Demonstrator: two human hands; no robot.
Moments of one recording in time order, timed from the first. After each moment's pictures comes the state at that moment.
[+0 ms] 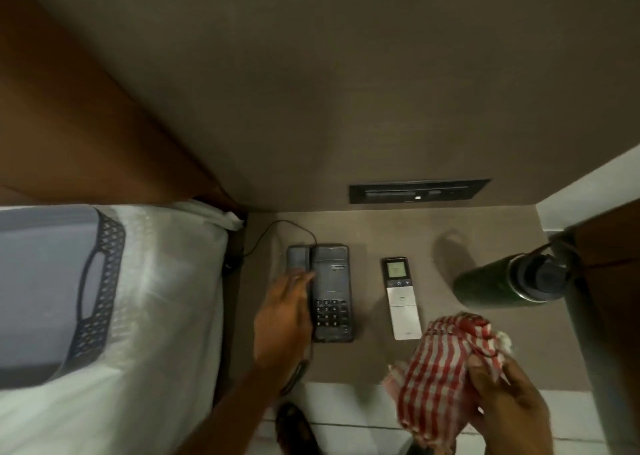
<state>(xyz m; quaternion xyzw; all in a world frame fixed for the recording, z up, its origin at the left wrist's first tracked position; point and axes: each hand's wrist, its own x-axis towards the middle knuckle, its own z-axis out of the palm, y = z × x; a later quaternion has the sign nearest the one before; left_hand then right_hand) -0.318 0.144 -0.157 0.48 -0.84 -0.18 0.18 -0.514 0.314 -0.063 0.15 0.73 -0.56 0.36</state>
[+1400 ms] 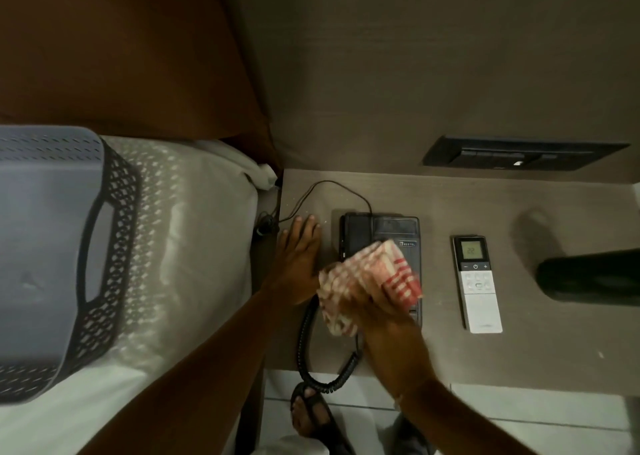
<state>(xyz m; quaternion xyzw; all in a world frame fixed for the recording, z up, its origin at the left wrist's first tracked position) -0.235 0.028 -0.310 0.40 -0.87 -0.25 -0.11 -0.368 0.205 -0.231 -0.70 0.70 -0.12 0.09</state>
